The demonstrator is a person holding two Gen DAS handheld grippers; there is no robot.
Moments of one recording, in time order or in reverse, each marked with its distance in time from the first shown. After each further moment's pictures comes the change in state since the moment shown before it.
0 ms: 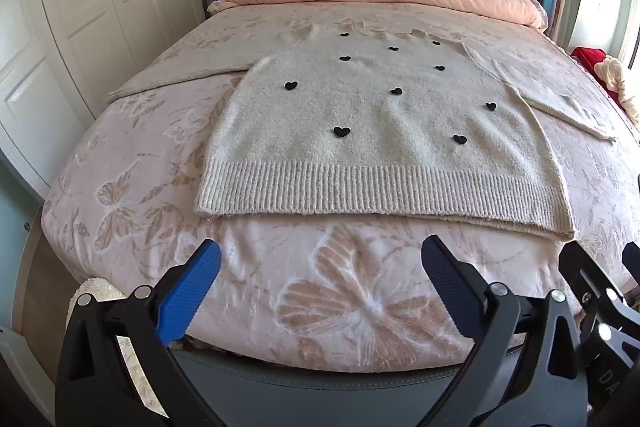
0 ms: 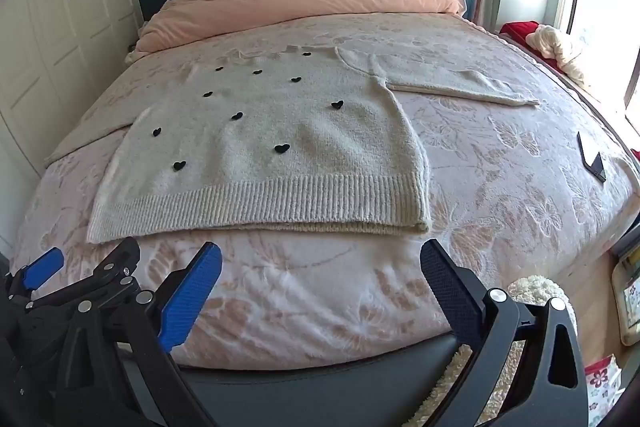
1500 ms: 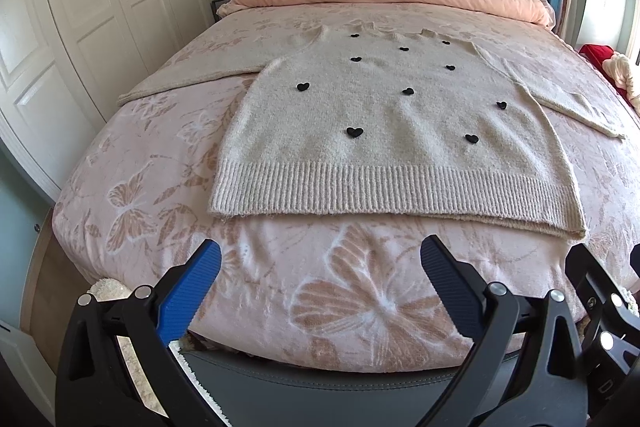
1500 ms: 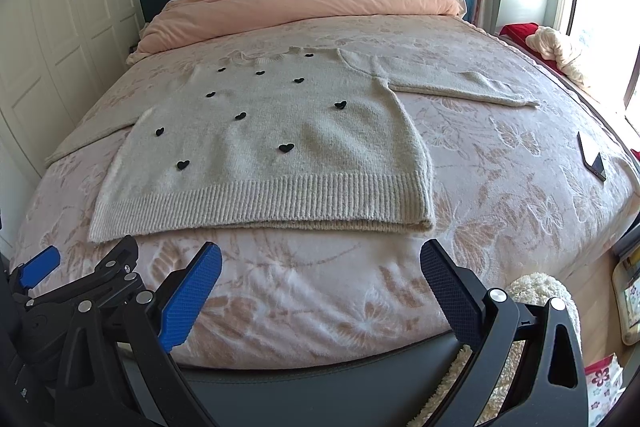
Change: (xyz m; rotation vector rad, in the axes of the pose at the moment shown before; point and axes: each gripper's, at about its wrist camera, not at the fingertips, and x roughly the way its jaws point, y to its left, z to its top) left arm -0.001 0.005 0.000 0.002 0.012 0.031; right arm -0.001 0.004 -0.006 -0.013 -0.014 -0.009
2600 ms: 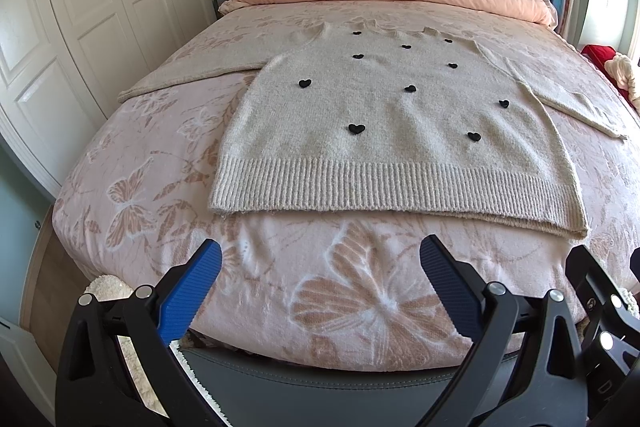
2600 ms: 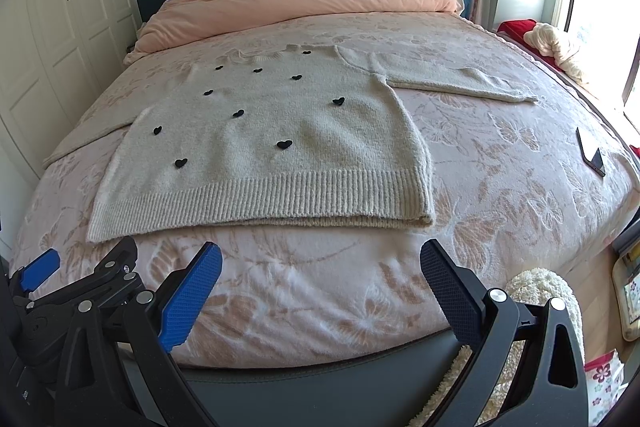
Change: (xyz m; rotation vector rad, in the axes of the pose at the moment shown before) left arm 0.001 0.000 -0.001 -0.001 0.002 0.002; right arm 0.002 0.000 -0.002 0.009 0.009 -0.001
